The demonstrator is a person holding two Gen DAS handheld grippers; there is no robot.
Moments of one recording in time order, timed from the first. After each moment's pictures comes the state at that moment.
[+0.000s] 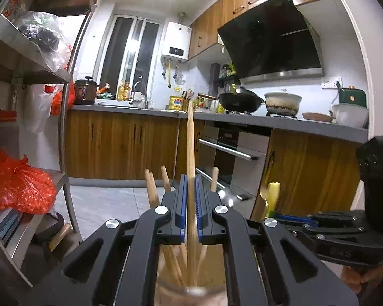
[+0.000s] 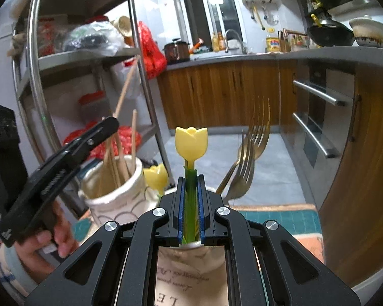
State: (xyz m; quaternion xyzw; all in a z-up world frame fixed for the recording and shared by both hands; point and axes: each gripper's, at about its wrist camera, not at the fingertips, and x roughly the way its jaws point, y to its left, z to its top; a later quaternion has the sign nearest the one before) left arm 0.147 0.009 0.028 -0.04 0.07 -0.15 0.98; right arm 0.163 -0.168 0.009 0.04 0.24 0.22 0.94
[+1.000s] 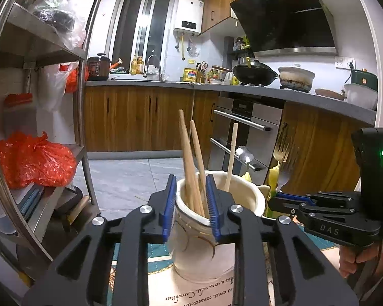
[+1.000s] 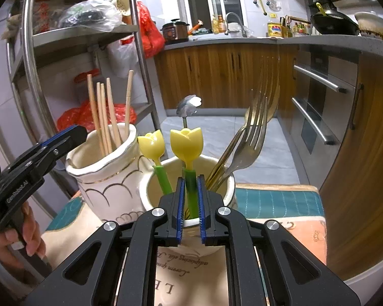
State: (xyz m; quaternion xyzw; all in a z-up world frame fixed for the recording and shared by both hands) left arm 0.126 0.031 0.016 -0.03 0.16 -0.11 0.98; right arm 0.166 -0.160 -0.009 0.01 0.29 0.21 0.93
